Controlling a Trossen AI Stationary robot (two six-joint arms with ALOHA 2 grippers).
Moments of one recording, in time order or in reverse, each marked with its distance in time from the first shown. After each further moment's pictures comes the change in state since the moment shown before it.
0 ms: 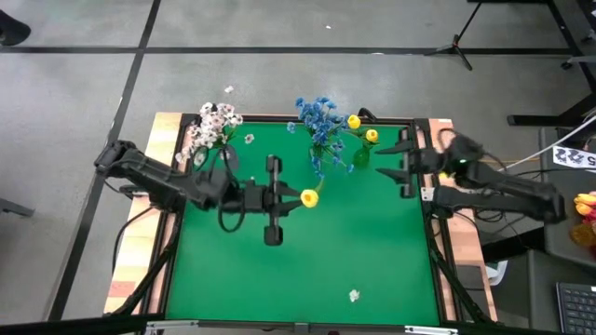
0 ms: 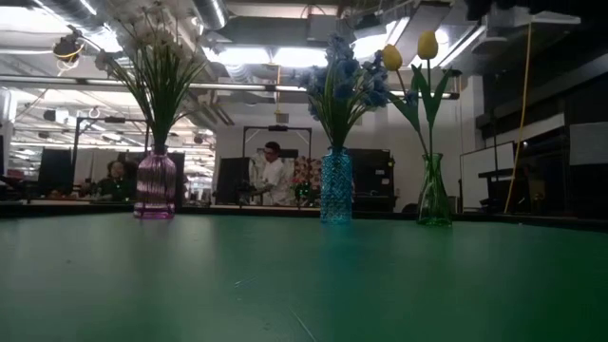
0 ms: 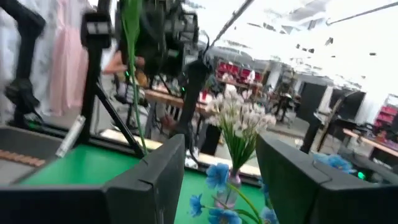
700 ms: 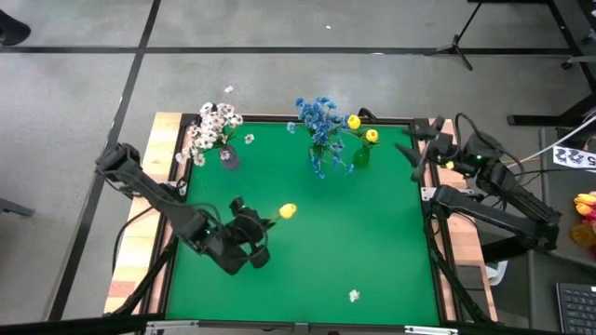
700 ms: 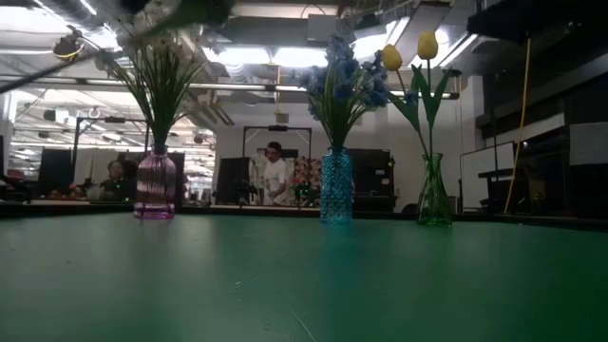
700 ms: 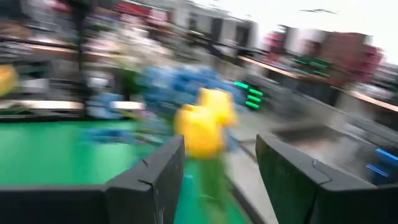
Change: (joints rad) left arm -0.307 0.034 -0.021 -1.197 -0.613 -1.214; right arm -0.267 -0.222 0.077 -0.476 0.193 0.024
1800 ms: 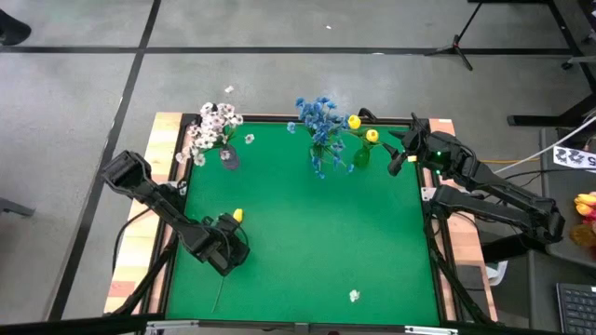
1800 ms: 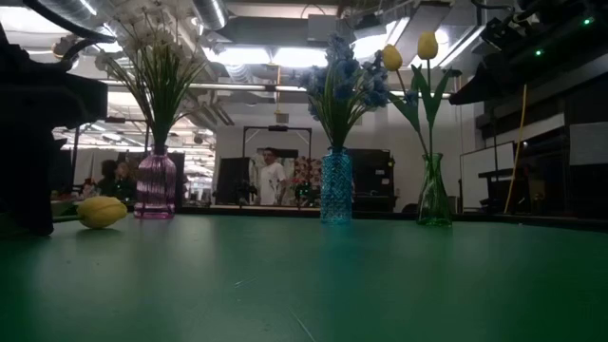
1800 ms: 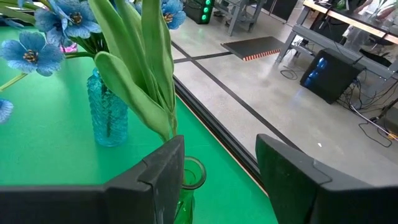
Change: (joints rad) left arm -0.077 0.137 -0.394 -0.121 0.493 -0.825; right arm 0.000 0.177 -0.124 -0.020 0.327 0.002
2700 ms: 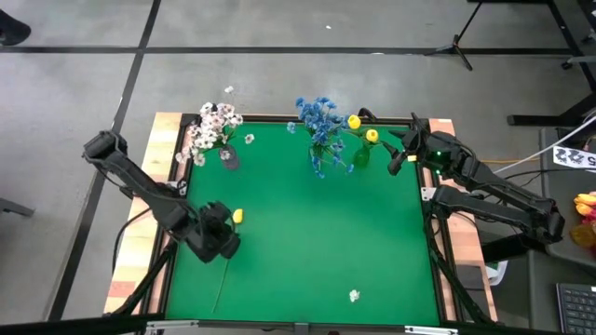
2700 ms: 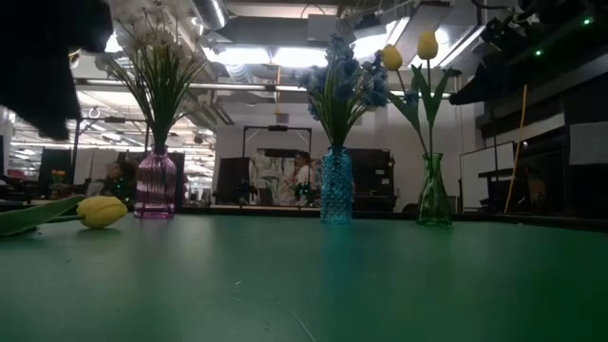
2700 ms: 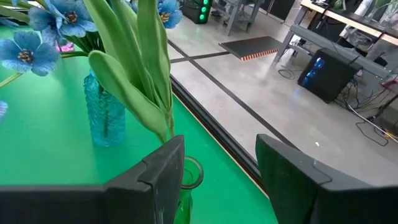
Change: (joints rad) left arm 0.000 -0.388 -0.005 -0.063 -0.068 0.130; right arm 0.000 0.000 0.000 0.000 0.009 -0.001
